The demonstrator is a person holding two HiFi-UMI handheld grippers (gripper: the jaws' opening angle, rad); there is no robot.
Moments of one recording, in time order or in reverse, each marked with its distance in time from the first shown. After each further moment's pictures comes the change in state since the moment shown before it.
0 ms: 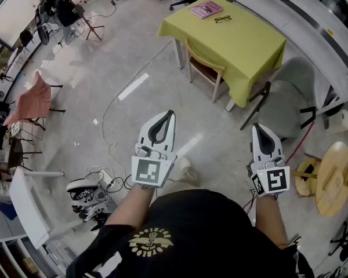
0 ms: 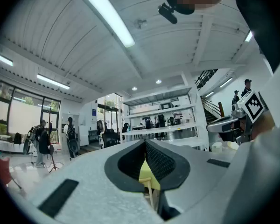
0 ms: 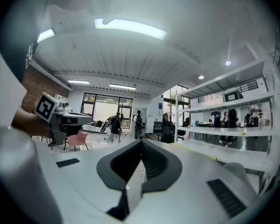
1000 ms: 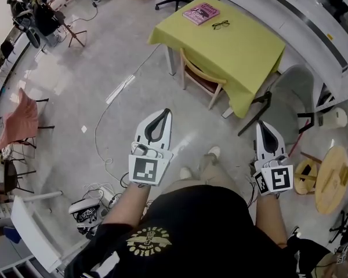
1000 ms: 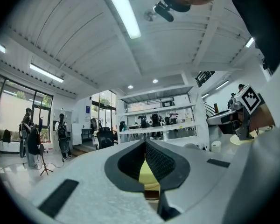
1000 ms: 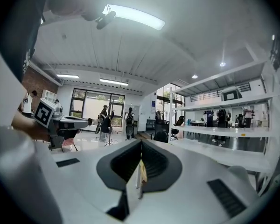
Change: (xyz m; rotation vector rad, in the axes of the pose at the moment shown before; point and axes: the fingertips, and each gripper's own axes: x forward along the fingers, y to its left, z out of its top) left arm 0.123 0.142 -0.030 -0.005 -0.005 -0.084; right arm 0.164 -0.019 0.015 0.004 0.025 -0.103
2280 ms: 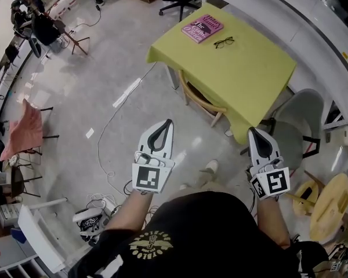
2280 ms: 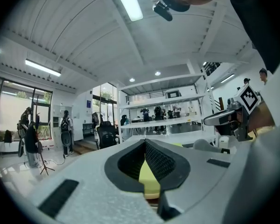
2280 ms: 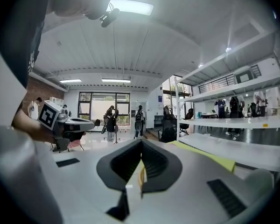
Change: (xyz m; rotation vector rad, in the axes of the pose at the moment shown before) left arm 0.182 0.035 -0.027 -0.014 0.089 0.034; right arm 0.165 -0.105 -0.026 0.061 0.040 0.138
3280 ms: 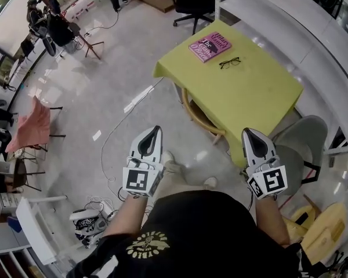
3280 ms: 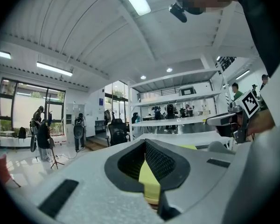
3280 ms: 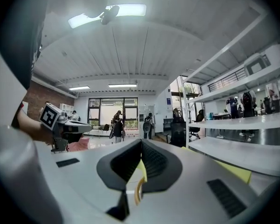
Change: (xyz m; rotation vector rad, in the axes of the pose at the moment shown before) left arm 0.051 0.029 0.011 -0.010 0.033 0.141; right arm 0.068 -0.067 0.017 0.026 -0.055 0.133
